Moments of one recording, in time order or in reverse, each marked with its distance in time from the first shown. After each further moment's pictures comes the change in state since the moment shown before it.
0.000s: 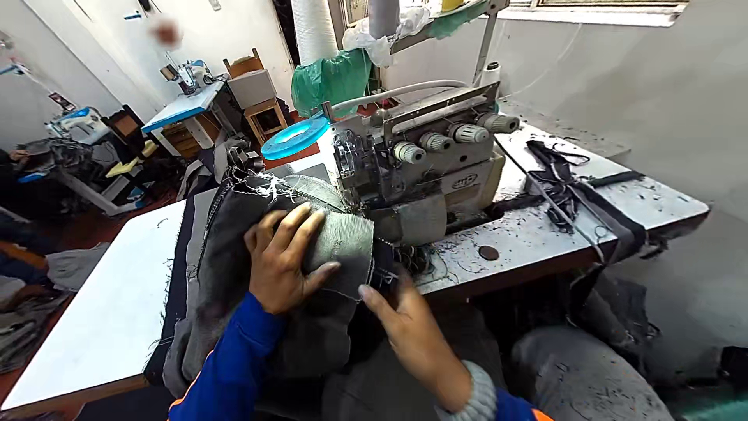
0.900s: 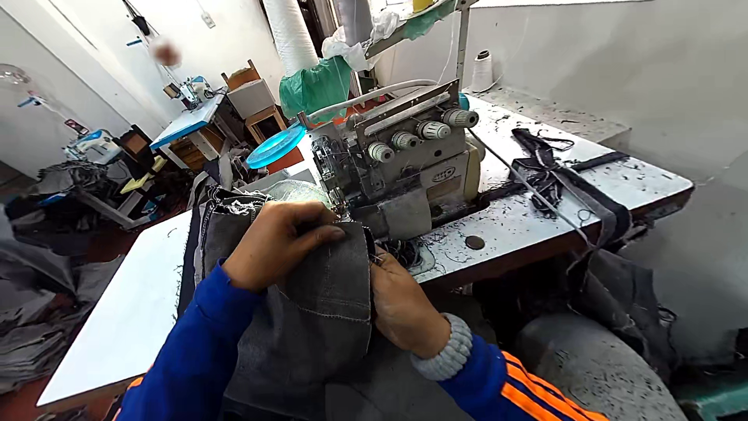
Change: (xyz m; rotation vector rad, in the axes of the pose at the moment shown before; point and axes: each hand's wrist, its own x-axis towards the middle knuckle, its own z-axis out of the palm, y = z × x) left_hand 0.088 0.026 -0.054 -0.620 -0.447 0.014; right_hand 0.019 -0.038 -0.002 0.618 -0.199 0.183
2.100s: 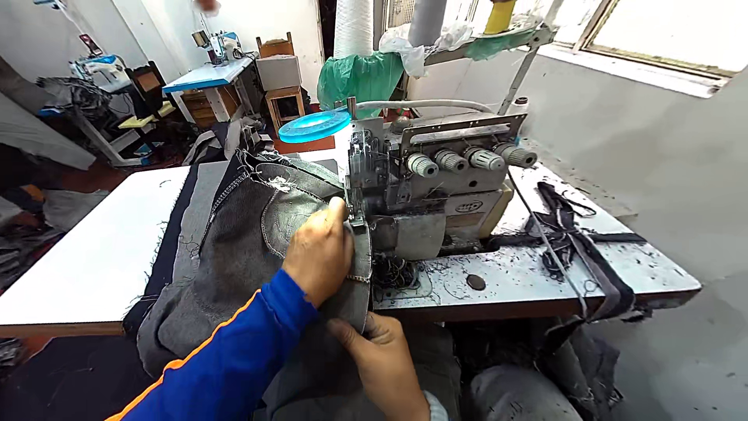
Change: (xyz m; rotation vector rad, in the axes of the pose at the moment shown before) left_hand -0.006 0.002 0.087 0.397 0.326 -0.417; right_hand -0.029 0.047 -0.026 -0.434 0.021 -0.215
